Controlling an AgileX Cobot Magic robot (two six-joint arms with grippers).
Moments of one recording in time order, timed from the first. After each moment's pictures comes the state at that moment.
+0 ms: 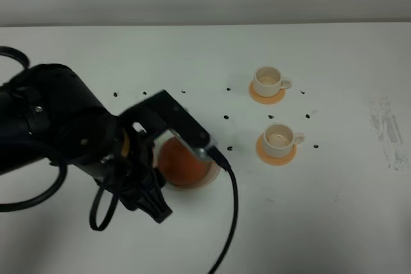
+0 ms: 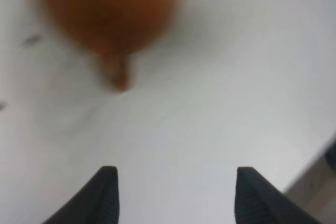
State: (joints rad) left arm -0.78 1.51 -1.01 0.19 0.83 -0.06; right arm -0.16 -0.01 -0.50 0.19 1.08 -0.09
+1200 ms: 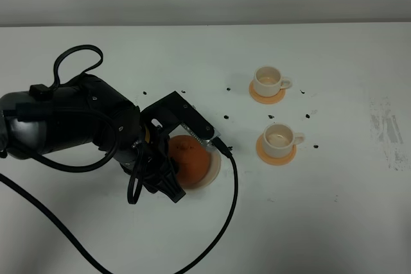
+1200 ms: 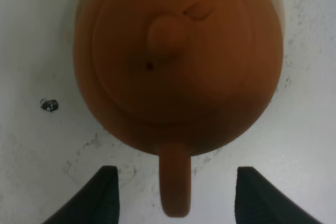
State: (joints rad) left arm -0.65 1.78 -1.01 0.10 0.52 0.14; right arm -0.16 -0.01 -0.50 0.19 1.08 -0.09
